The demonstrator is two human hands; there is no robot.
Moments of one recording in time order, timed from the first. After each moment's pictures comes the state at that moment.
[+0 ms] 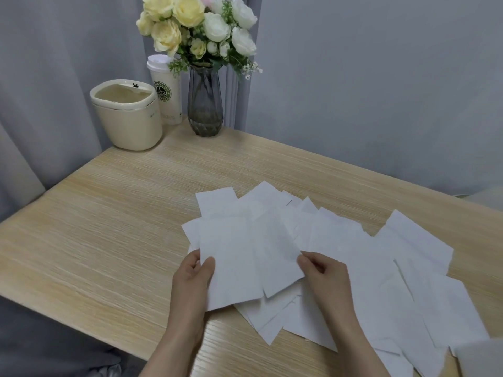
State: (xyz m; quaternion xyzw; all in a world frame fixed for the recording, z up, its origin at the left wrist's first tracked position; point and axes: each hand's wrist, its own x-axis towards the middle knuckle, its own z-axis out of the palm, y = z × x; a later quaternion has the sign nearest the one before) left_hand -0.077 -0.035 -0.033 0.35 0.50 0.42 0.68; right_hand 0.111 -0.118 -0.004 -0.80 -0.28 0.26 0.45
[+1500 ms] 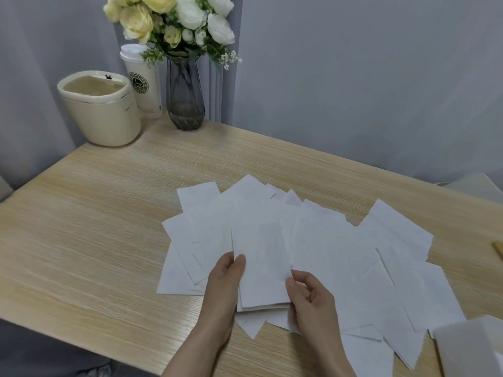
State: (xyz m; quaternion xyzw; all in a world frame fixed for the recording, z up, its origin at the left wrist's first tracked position) left_hand -0.017 -0.061 -0.041 0.39 0.46 0.31 0.73; right_hand 0.088 -0.157 -0.012 -0.74 -0.21 0.35 0.53
